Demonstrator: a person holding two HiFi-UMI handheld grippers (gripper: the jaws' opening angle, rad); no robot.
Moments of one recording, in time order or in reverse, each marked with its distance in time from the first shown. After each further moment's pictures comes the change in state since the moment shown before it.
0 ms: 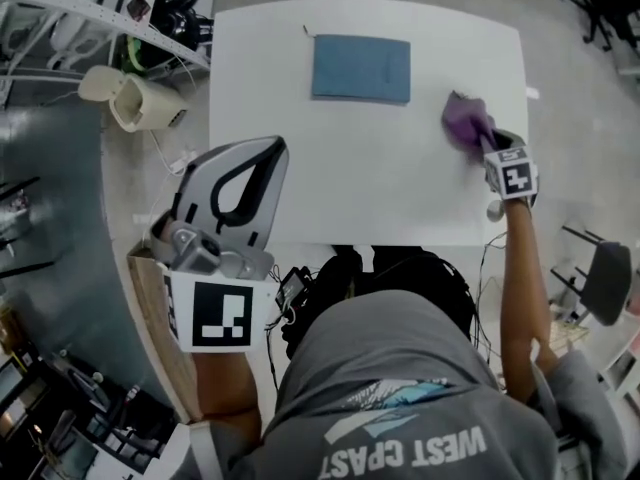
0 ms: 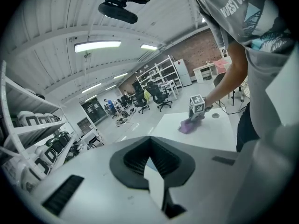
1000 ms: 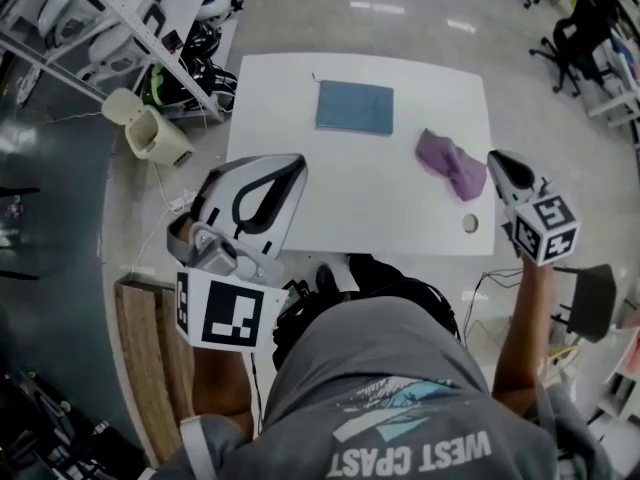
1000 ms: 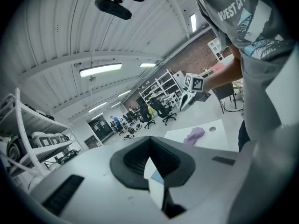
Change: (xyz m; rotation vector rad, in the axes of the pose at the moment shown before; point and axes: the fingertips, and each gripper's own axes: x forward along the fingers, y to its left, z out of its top) left arm -0.115 -0.023 0.073 0.086 -0.185 0.096; right arm -0.286 0.063 0.120 -0.099 -0.514 0.084
